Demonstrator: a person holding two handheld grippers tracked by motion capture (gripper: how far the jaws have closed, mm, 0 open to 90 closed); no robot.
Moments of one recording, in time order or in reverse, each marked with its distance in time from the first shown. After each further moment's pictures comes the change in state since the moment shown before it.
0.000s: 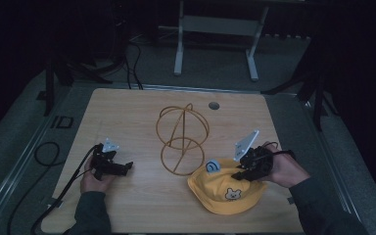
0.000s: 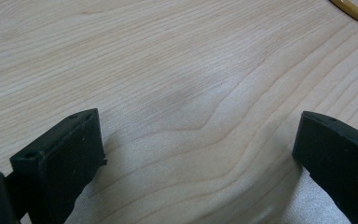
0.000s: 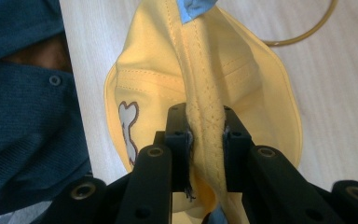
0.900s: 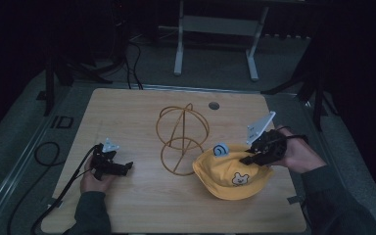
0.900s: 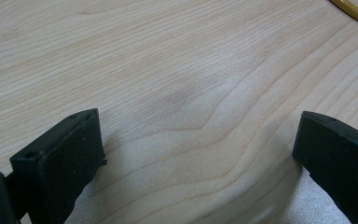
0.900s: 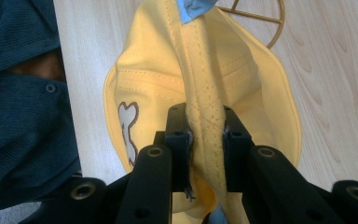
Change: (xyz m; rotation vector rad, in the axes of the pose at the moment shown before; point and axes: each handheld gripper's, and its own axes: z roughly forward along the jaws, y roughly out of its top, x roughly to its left) left arm 0.000 0.000 0.000 0.000 0.000 0.000; right arm -0.021 0.002 -0.044 -0.053 -0.036 -0.017
